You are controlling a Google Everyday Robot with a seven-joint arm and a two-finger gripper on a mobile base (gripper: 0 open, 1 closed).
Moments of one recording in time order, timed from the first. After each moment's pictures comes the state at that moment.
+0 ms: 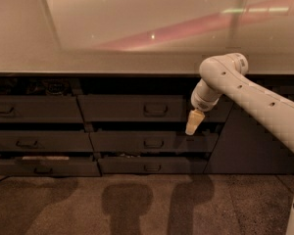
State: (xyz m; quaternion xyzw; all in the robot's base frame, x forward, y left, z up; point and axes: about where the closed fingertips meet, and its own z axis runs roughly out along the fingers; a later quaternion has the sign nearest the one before) arm 0.685 -0.197 0.637 -0.58 0.80 -0.02 0.15
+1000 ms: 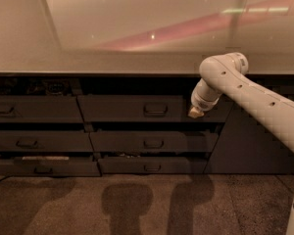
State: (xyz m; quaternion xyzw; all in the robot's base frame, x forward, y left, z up) arm 0.685 -0.197 0.637 -0.58 0.80 -0.02 0.15
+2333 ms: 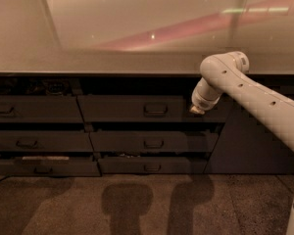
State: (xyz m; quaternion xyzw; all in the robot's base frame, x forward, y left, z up) arm 0.687 -0.198 0.641 -0.58 0.80 -0.02 0.15
